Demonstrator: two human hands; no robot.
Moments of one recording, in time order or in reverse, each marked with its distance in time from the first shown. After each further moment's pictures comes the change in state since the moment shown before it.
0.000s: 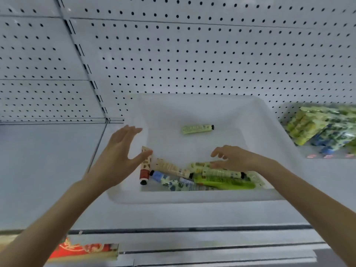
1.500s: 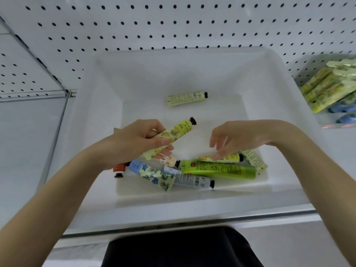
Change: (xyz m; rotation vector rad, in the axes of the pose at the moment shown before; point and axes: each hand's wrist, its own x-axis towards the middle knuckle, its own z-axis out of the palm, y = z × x) left_hand 0.066 0.056 0.047 -0.625 -0.714 -0.273; right_hand 0.011 0.016 -0.029 0.093 -0.340 -0.078
